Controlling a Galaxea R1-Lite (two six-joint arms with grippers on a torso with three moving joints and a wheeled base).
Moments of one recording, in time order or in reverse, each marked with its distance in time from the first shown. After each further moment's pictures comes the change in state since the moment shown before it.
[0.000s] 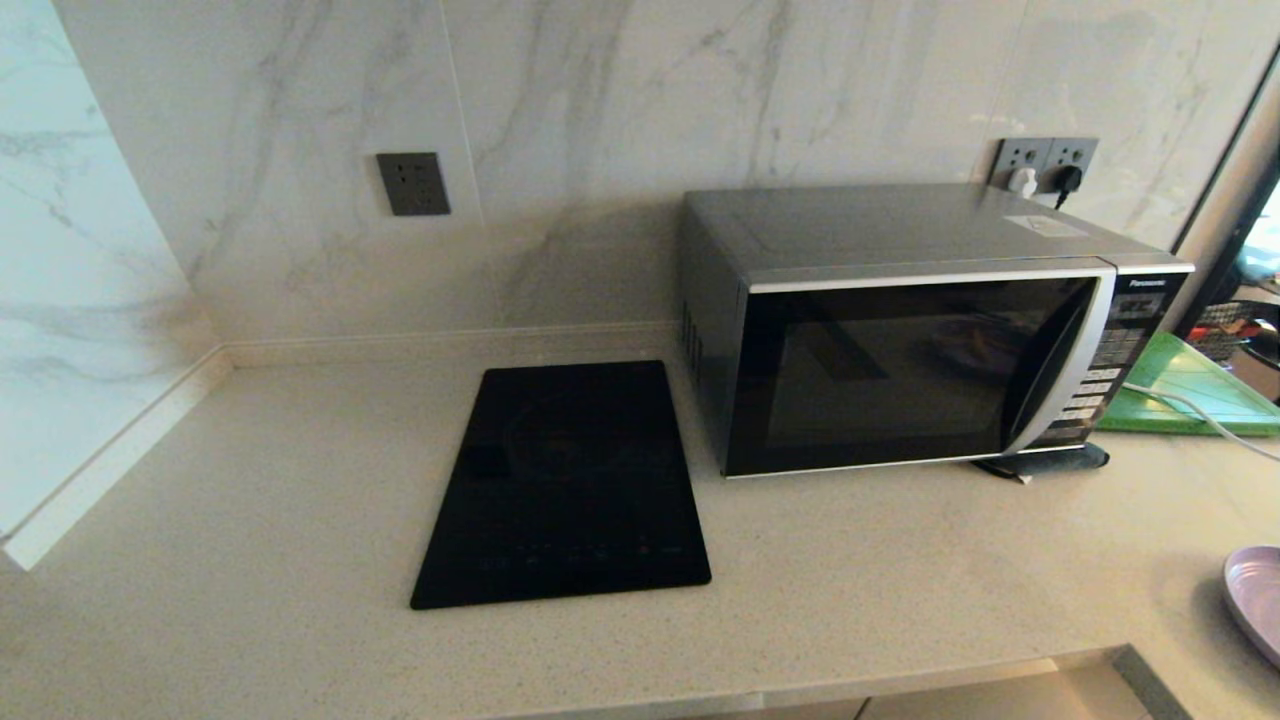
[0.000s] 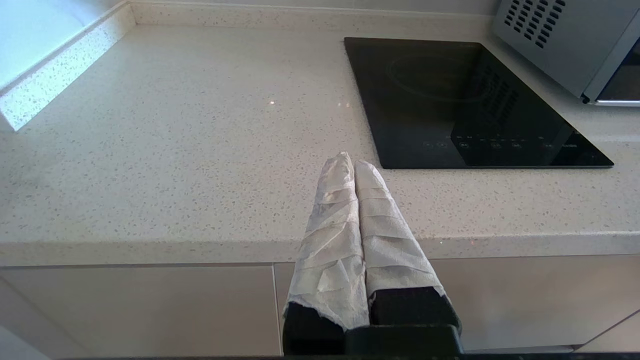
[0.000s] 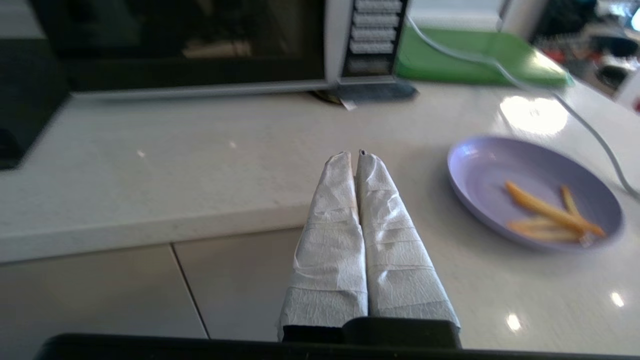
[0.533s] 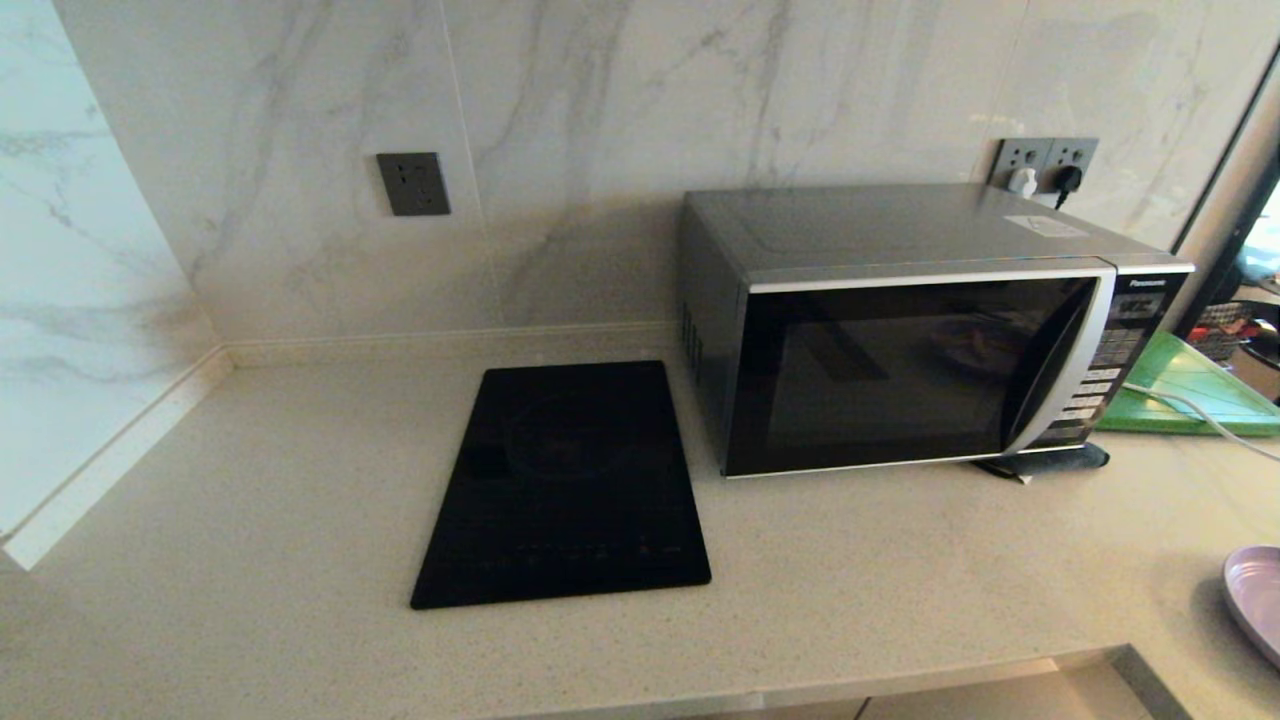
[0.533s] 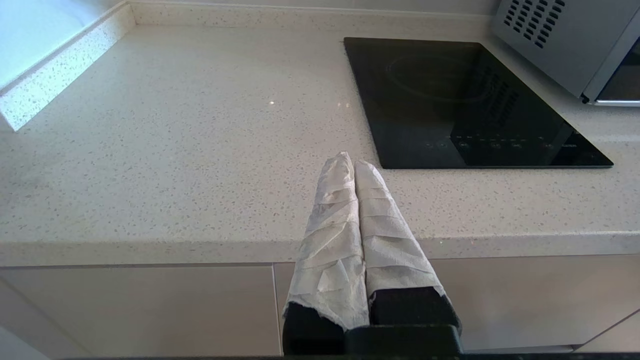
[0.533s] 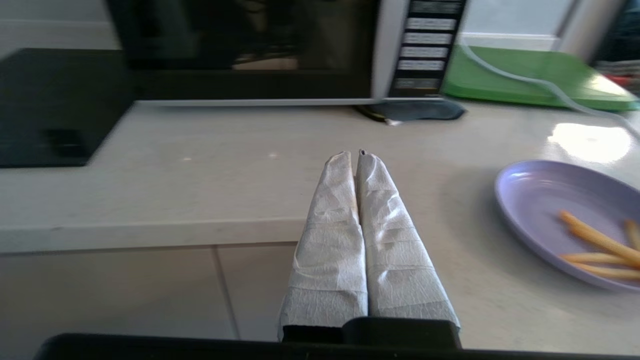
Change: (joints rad) left arm 0.000 0.000 0.000 0.000 0.000 0.000; right arm 0.000 0.001 0.033 -0.064 0.130 0.020
